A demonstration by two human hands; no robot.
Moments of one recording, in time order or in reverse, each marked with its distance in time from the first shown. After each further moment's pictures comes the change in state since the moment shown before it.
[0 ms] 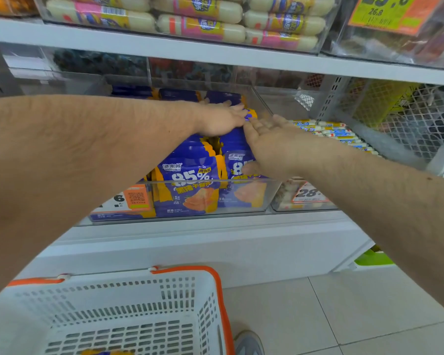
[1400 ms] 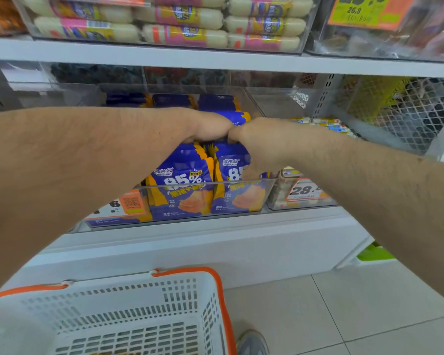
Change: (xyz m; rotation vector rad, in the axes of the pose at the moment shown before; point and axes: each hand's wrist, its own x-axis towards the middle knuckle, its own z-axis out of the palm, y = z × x) left_hand -0.018 0.019 0.003 -0.600 -0.070 -0.295; right_hand -0.016 -0.004 -0.033 0.175 0.014 -0.093
